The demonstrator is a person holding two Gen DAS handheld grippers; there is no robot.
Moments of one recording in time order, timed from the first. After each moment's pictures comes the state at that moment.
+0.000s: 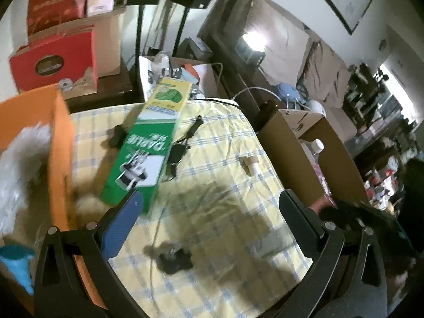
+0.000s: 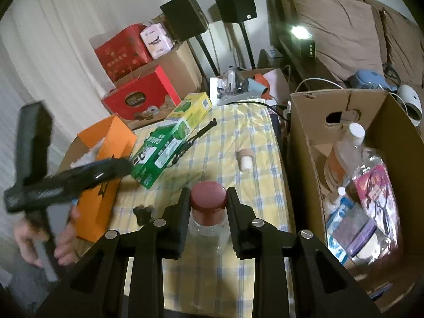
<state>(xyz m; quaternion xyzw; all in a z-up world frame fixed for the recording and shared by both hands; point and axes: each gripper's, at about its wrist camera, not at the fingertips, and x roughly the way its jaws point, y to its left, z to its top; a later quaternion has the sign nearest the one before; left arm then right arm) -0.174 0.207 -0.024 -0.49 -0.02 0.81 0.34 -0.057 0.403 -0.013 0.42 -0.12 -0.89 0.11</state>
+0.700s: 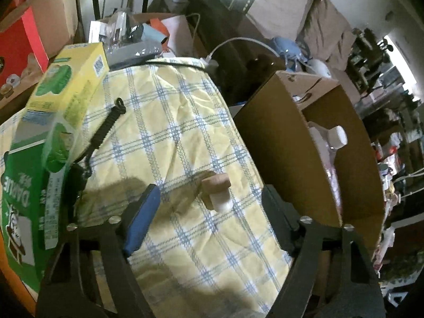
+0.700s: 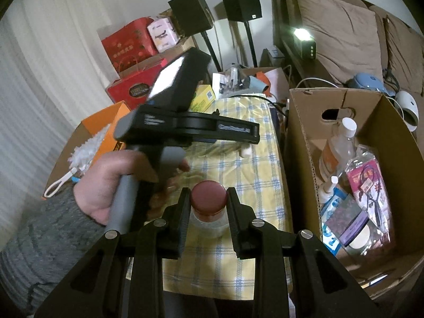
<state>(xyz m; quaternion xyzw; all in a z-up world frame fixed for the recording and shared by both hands) -0.214 0.350 -0.097 -0.58 0.04 0.73 0.35 -0.030 0.396 -0.007 0.43 -0.10 -0.89 0.11</state>
